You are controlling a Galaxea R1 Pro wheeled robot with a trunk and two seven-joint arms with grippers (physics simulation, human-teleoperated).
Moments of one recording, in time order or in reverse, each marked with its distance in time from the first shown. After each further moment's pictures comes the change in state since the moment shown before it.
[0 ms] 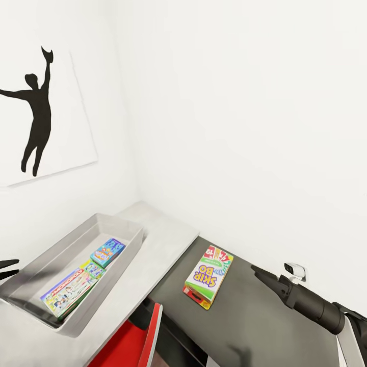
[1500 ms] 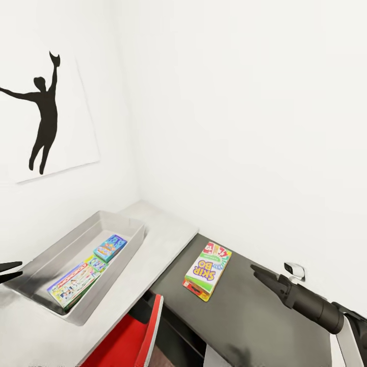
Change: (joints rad) left arm 0.007 -0.019 -0.001 0.012 0.005 -0.019 0.000; right arm 0.000 0.004 0.002 0.000 0.001 -0.020 -0.004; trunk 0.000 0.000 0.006
